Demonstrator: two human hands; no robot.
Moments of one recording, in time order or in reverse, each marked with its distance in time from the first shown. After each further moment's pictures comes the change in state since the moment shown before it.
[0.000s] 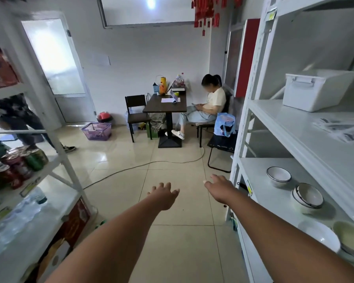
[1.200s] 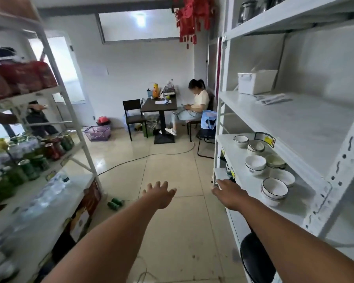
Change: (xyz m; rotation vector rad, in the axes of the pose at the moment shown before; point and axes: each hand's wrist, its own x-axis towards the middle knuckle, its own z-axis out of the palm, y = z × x) left_hand -0.423 -0.041 0.125 0.125 0.027 0.053; right_hand -0.447 0.095 0.099 -0.134 0.064 -0.030
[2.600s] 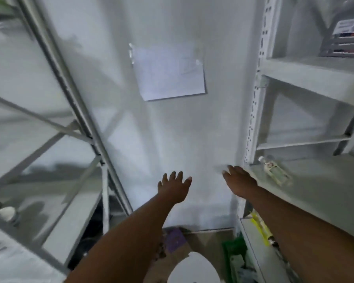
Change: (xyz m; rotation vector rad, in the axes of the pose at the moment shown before) left_hand -0.416 0.510 0.188 0.435 -0.131 1.569; right_hand -0.642 0.301 0.052 0.430 0.652 1.510
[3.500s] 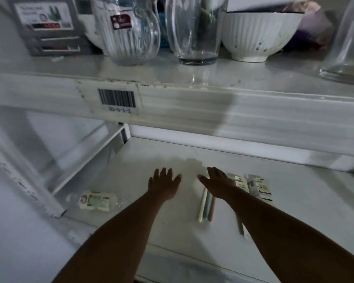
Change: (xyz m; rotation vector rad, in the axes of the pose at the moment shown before) left_hand 0.066 0.464 0.122 0.295 -0.165 1.167; right_hand -0.143 0.318 -0.057 0.256 0.418 1.018
